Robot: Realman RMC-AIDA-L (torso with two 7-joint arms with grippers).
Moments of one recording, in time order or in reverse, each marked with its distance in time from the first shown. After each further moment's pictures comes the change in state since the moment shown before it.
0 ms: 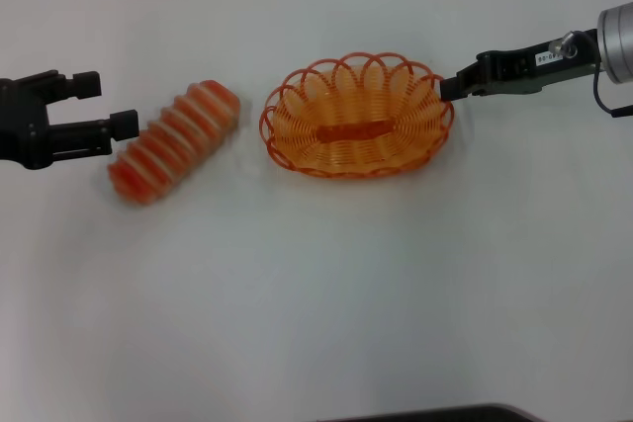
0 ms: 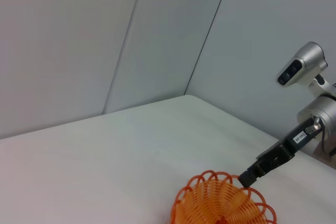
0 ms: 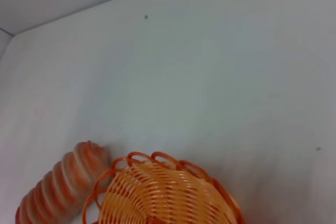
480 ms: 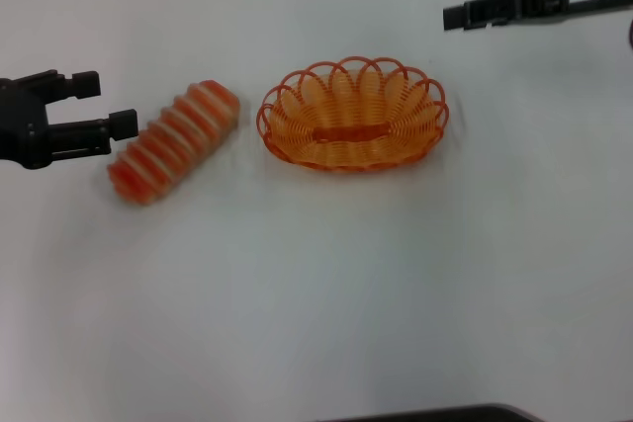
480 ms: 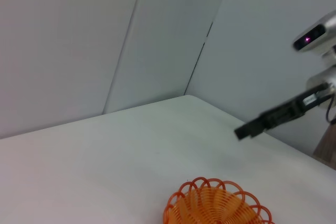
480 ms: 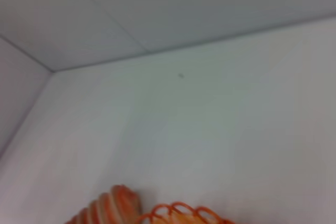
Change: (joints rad) left arm -0.001 0.001 -0.001 0.000 0.000 0.001 -0.003; right arm -0.018 -0.009 0.097 -0.146 0.078 -0.110 -0.124
